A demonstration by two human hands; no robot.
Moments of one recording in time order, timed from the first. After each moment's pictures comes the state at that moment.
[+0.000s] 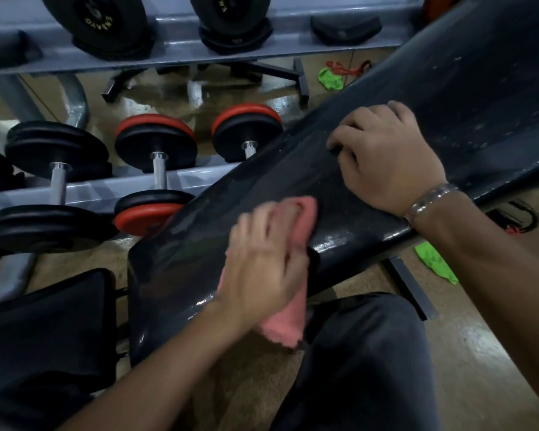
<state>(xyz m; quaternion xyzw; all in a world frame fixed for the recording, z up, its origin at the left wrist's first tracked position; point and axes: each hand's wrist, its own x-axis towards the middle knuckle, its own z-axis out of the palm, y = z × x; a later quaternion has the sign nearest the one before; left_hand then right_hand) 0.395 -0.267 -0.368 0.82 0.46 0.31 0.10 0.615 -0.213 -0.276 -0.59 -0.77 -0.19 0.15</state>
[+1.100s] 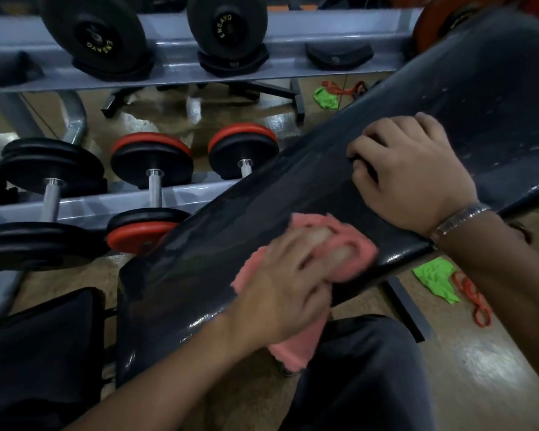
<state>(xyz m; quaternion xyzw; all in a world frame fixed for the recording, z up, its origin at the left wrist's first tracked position) 0.421 -0.262 -0.360 0.90 0.28 0.32 0.12 0.646 -0.219 -0.260 -0.60 -0.75 -0.25 0.11</state>
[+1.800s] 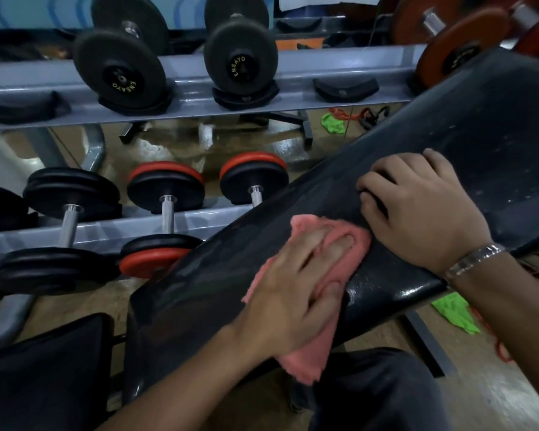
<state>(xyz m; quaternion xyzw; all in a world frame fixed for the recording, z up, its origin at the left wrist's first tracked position) 0.419 -0.237 -0.339 0.87 0.31 0.32 0.19 0.646 -0.217 -0.264 -0.59 -0.75 -0.26 0.12</state>
